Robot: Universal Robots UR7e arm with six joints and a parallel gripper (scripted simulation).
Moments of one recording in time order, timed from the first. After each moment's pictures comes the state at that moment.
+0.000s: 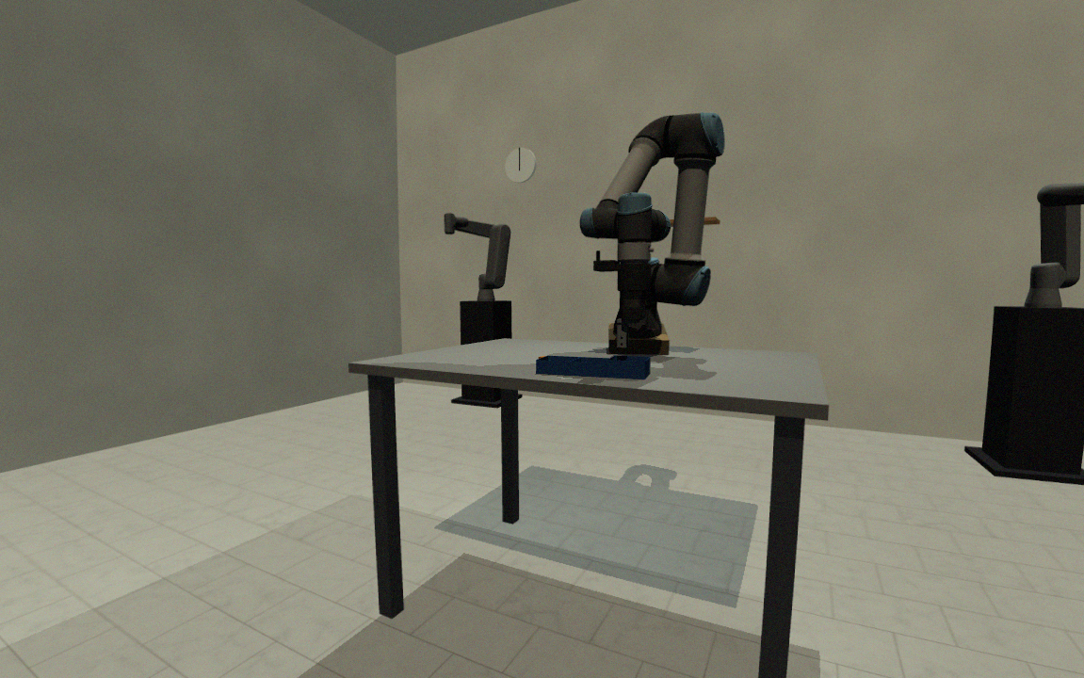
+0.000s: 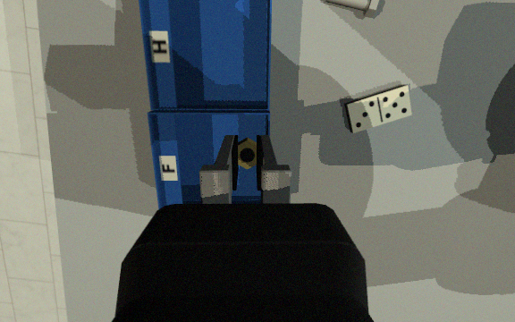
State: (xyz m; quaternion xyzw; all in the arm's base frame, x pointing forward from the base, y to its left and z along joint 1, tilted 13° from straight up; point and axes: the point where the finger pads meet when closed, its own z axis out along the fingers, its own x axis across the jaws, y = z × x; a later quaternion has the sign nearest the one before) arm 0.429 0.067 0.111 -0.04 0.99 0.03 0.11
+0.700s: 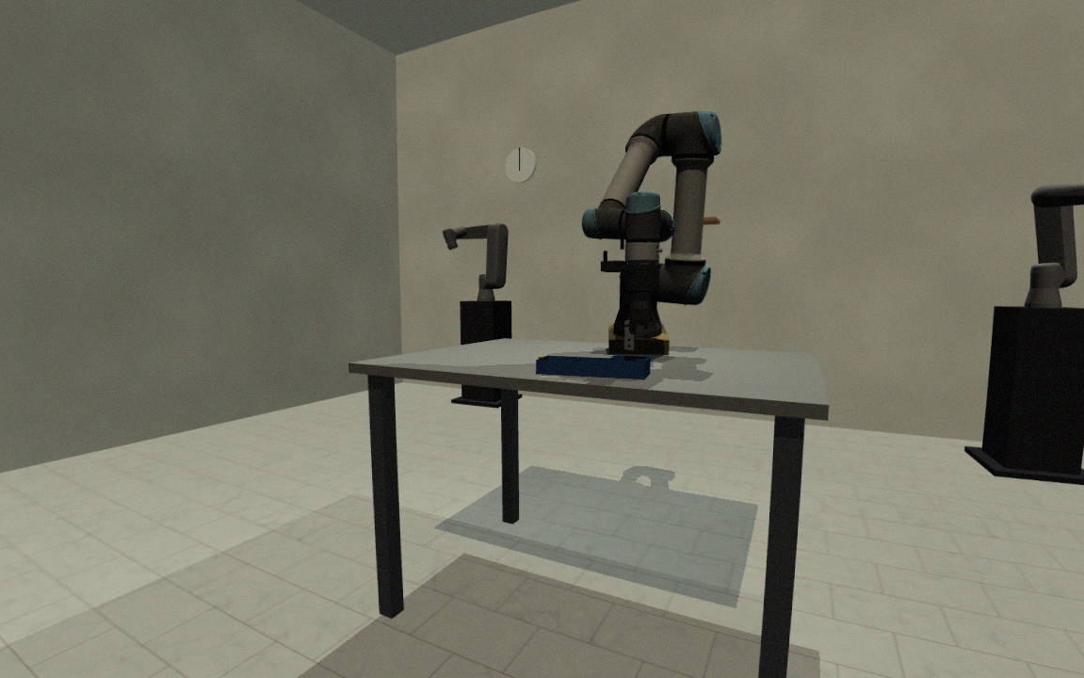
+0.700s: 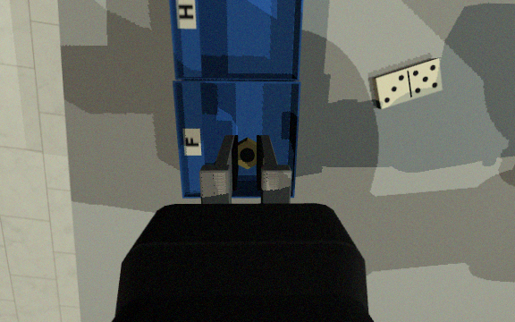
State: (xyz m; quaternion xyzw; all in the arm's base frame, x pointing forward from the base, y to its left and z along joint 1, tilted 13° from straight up) arm 0.446 0.089 0.114 -0.04 0.99 0.03 0.11
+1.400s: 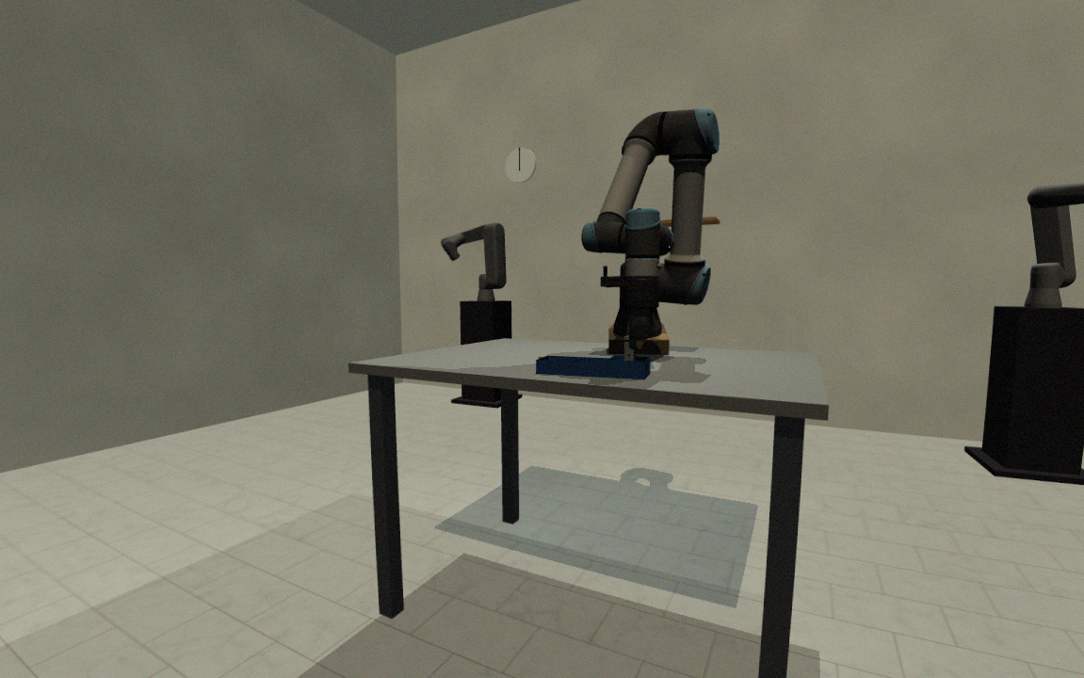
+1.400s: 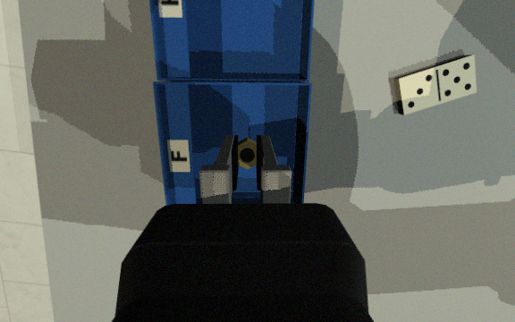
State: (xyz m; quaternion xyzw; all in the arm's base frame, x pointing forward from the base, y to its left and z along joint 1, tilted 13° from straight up) arm 0.453 0.091 0.080 -0.04 0.99 0.03 0.11
